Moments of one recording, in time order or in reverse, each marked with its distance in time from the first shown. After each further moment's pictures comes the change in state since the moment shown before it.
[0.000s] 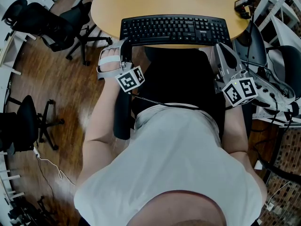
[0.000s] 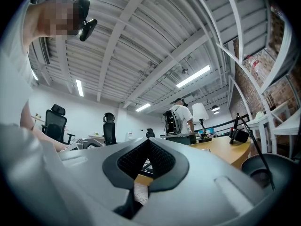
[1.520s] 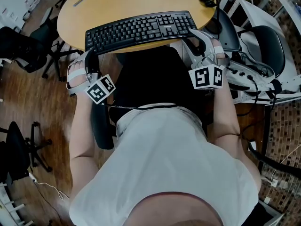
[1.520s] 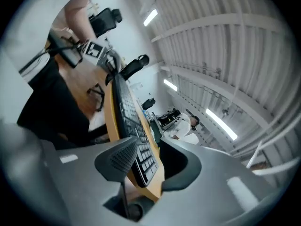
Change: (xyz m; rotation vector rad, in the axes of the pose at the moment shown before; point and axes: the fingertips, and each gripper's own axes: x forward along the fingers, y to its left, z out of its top) left arm -0.005 0.014 -0.002 -0.061 -0.002 -0.018; right arm 0.006 -0.027 -0.026 -1.155 0.387 -0.086
